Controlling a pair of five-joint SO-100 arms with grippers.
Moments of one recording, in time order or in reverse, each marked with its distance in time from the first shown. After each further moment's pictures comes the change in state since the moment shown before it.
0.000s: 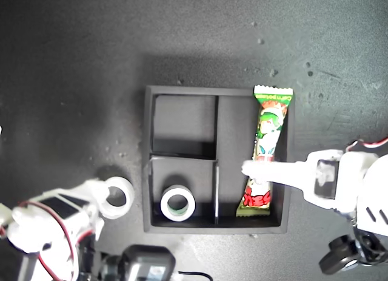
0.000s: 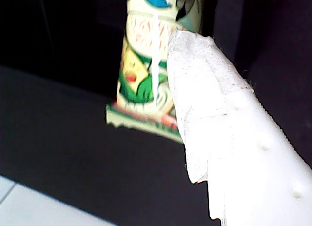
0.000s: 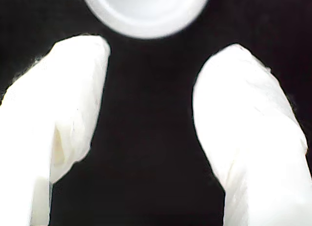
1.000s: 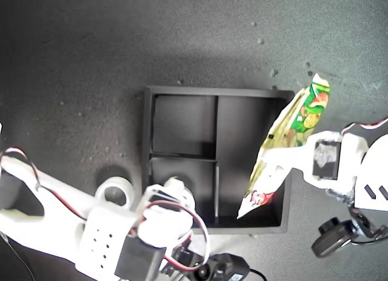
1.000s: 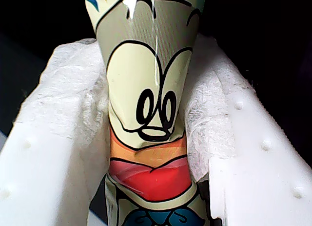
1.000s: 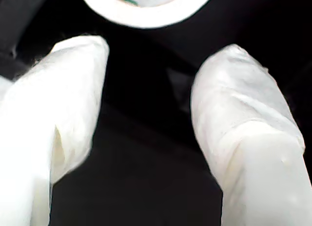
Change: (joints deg) arm 0 -6.8 -43.9 -59.0 20.2 24.8; arm 1 -1.4 8.0 33.3 -40.1 0.0
